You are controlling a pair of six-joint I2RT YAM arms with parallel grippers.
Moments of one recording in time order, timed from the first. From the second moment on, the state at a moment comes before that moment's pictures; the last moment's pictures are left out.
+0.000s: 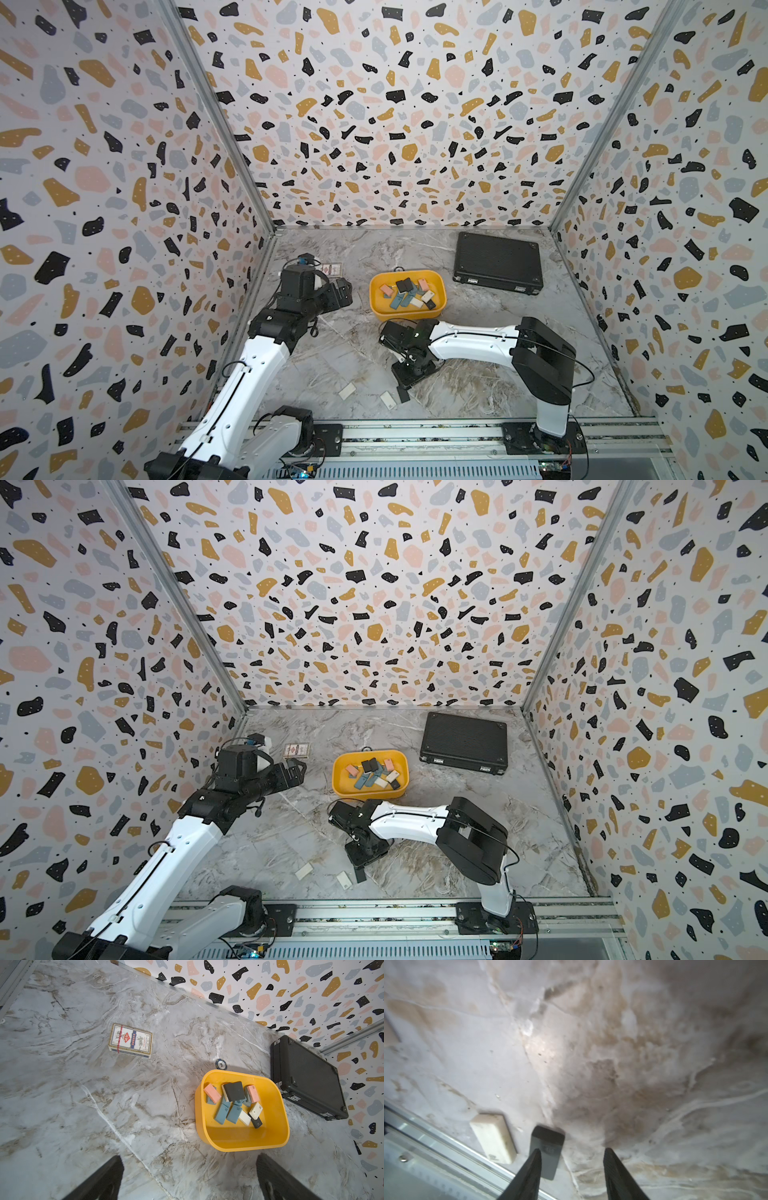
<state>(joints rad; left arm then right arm) -0.19 1.00 0.91 -0.59 0.10 -0.43 1.16 1.90 1.30 -0.86 -0.16 0.55</state>
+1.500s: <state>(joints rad) -0.19 1.00 0.90 -0.58 0.10 -0.43 1.25 1.98 1.40 -0.91 -0.14 0.54</state>
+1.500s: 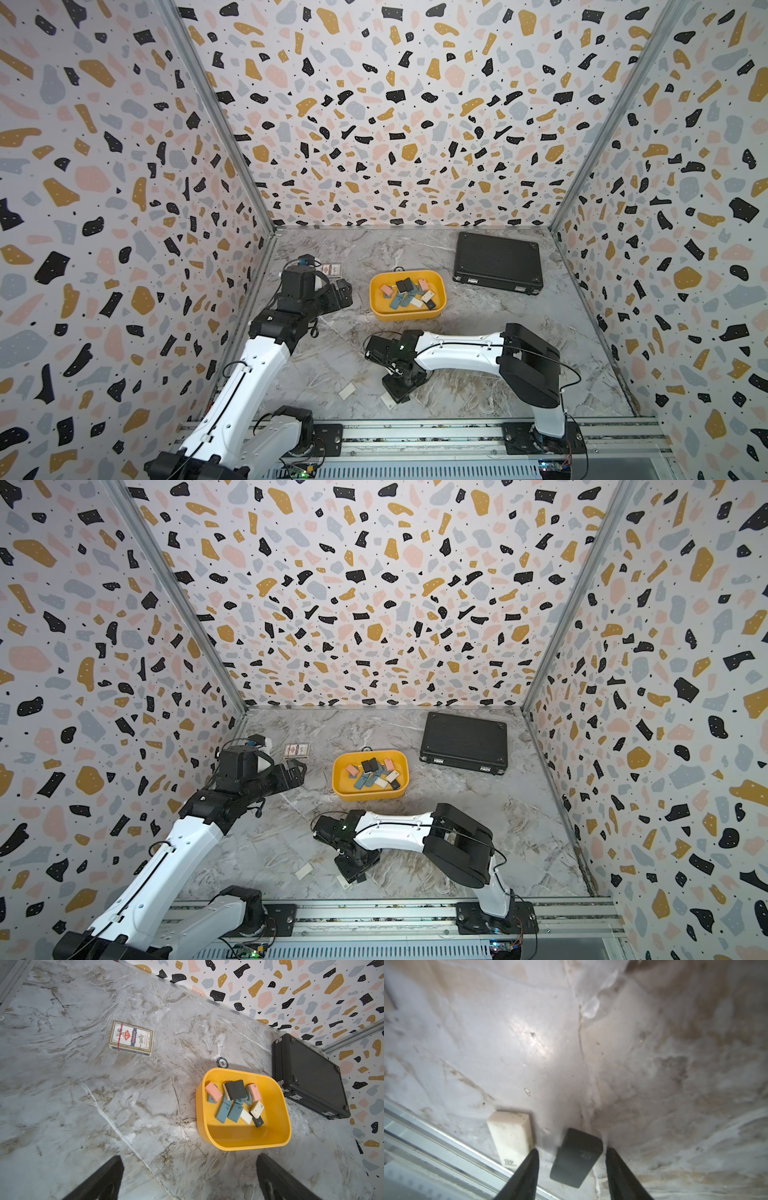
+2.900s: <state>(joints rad) -0.19 1.09 0.93 -0.57 0.05 -0.43 0.82 2.25 2.23 -1.06 0.03 0.21</state>
